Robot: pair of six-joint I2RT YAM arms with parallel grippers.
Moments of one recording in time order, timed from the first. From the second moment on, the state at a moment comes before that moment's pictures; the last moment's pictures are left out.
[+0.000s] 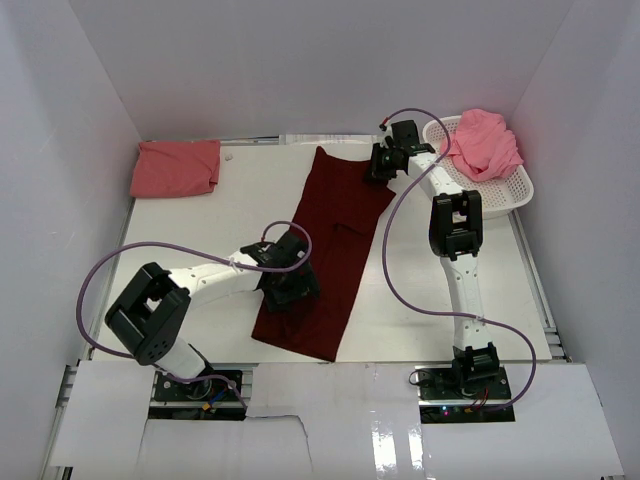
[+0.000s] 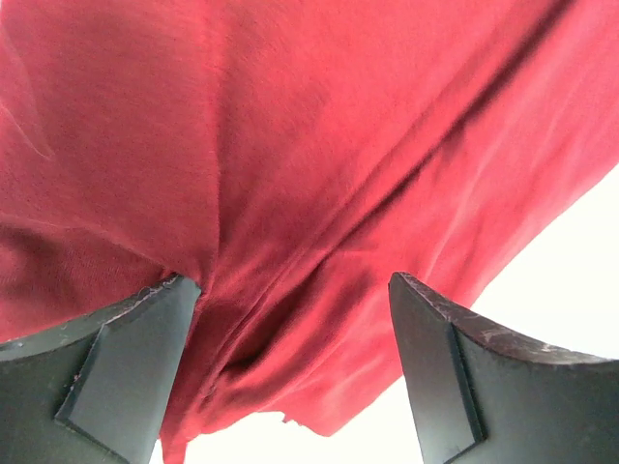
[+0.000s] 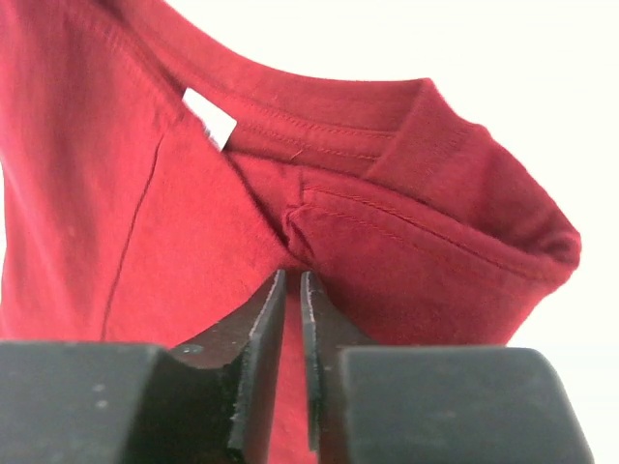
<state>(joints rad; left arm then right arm) -0.71 1.55 0.86 -0.52 -0.01 -1.03 0.23 2.61 2.31 -0.54 -0.38 0.25</state>
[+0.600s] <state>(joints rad) -1.02 1.62 0.93 -0.60 0.12 -1.20 0.22 2.62 2.31 -0.36 -0.42 0.31</state>
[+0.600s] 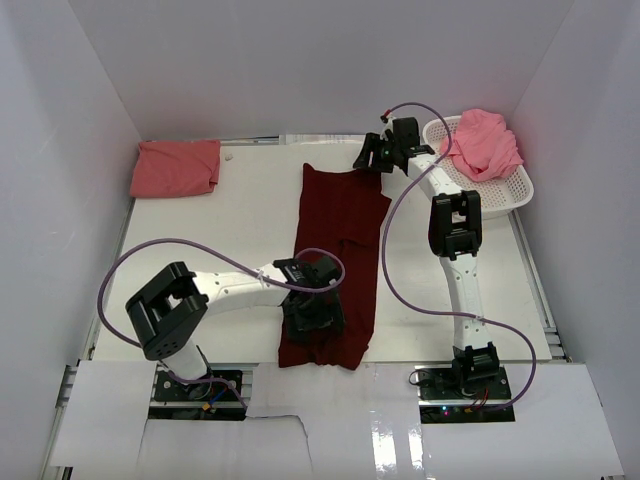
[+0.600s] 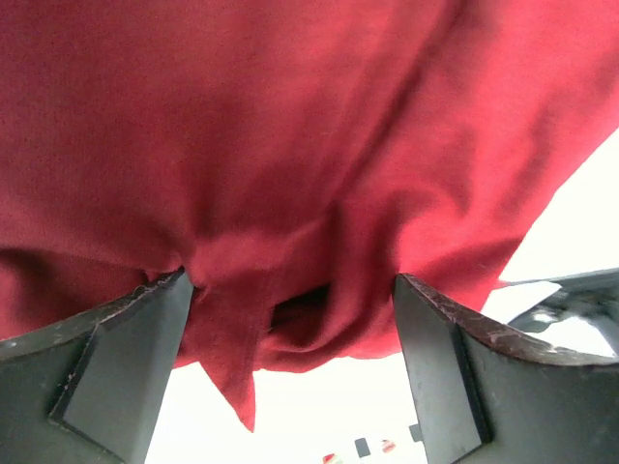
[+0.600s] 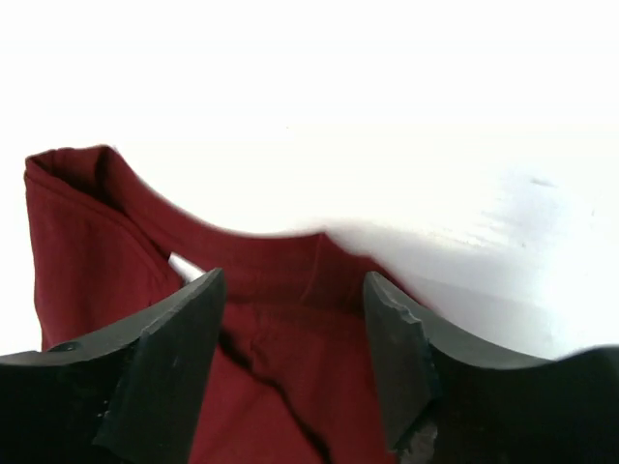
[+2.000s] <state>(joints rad) -0.58 2.17 1.71 -0.47 0.06 -0.60 0.41 1.99 1.33 -0.40 -0.29 0.26</state>
